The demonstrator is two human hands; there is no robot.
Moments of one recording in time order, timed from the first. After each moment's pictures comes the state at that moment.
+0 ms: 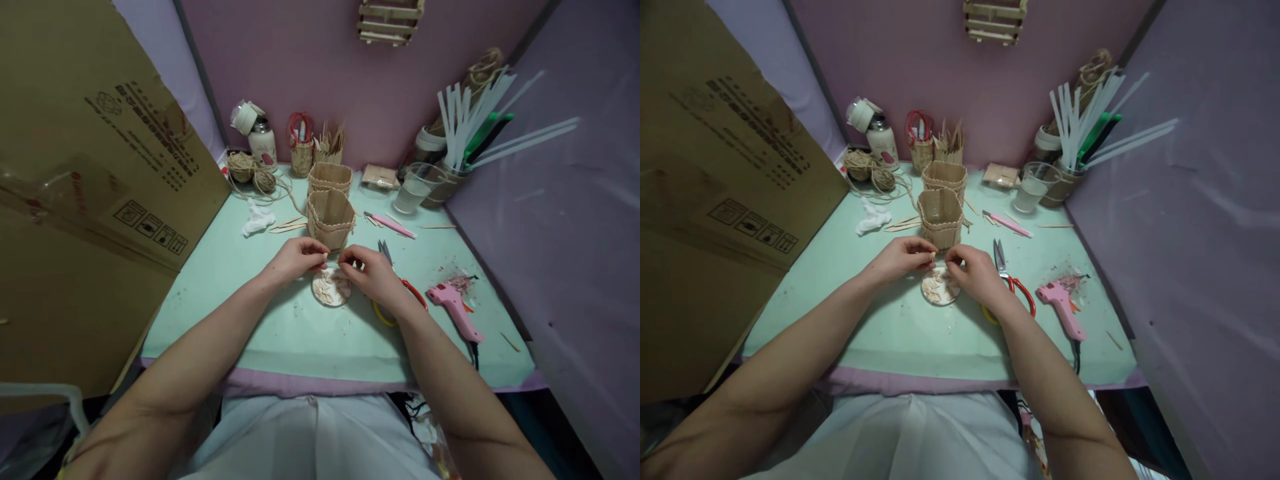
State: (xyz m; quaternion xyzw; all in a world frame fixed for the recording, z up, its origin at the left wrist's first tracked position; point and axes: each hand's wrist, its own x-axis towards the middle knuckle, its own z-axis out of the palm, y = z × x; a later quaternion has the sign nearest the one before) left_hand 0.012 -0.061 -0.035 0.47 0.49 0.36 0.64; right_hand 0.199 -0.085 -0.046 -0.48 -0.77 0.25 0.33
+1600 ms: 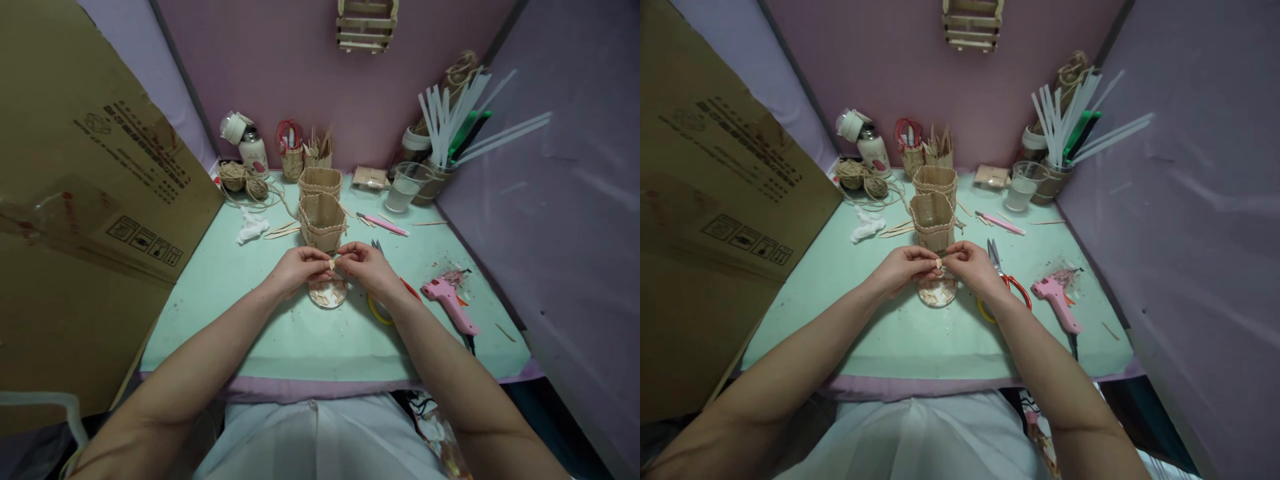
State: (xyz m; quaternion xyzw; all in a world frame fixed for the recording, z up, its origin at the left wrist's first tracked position) left_hand 0.025 -0.071 -0.033 0.41 0.47 0.35 0.70; right_hand 0.191 -0.084 -0.039 -0.52 -0.46 0.56 0.45
